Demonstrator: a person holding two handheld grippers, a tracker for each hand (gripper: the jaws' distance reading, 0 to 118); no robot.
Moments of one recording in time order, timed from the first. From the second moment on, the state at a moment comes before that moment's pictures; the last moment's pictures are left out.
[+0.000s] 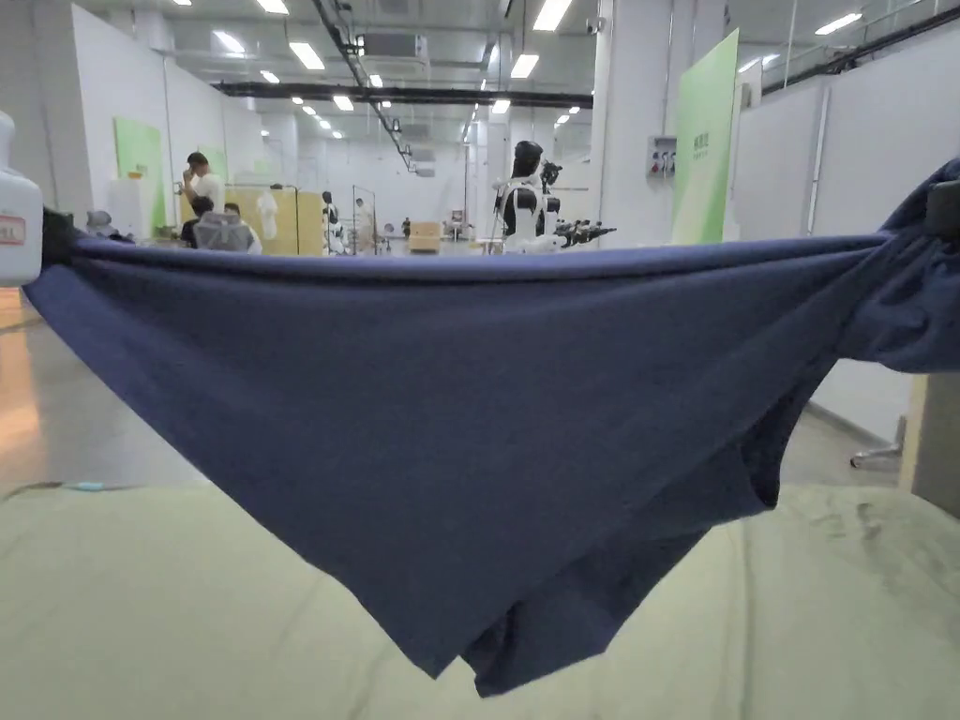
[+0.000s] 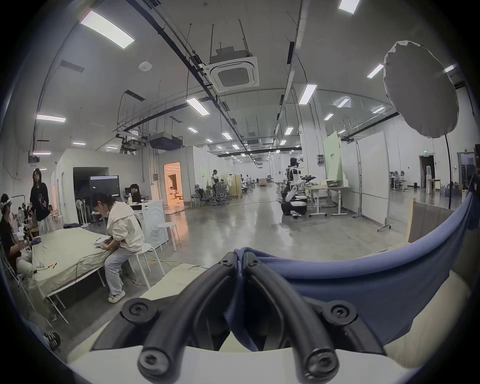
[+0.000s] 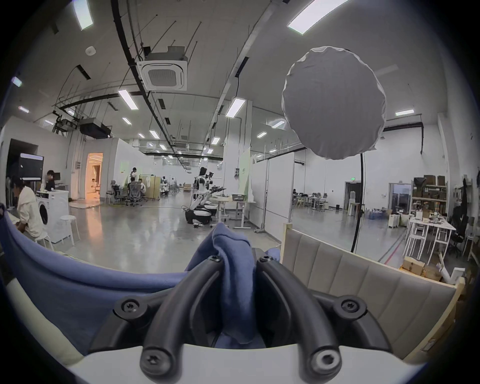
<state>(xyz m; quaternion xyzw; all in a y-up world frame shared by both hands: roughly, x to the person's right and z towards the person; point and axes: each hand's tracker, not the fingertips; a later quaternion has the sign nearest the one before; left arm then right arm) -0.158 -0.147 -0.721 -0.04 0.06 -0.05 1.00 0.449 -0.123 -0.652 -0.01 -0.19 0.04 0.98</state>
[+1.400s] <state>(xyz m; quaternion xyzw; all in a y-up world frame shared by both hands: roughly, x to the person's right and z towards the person) -0.180 -0.429 -0.482 -0.21 -0.02 -0.01 0.98 0.433 -0.408 -0.363 -0.14 -0.12 0.05 0.98</state>
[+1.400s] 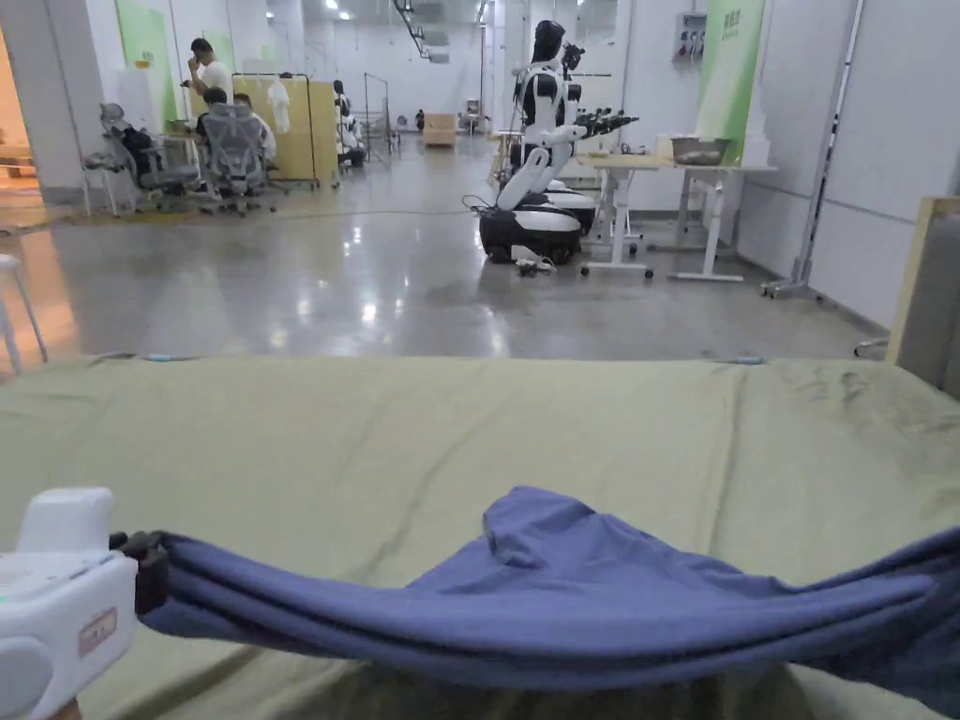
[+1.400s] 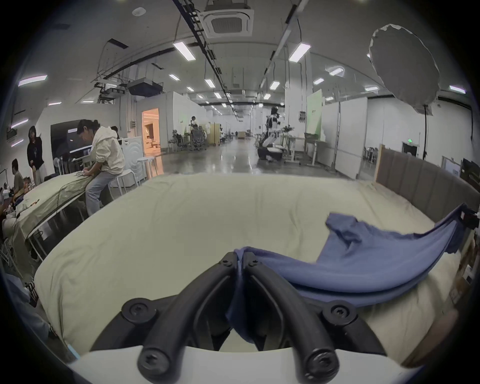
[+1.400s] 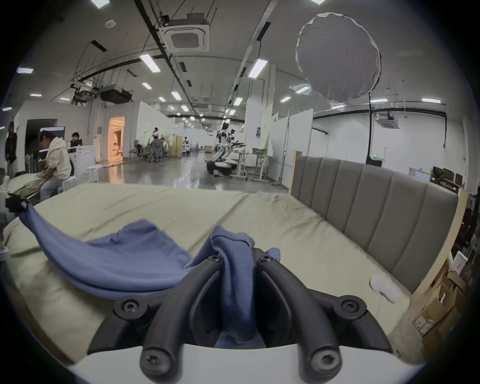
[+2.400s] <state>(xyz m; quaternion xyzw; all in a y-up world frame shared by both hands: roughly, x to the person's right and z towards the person) -0.197 -0.467 -0.270 -0.25 -0.05 0.12 0.96 0.307 -0.422 -0.255 -0.15 0.05 0.00 0.99</state>
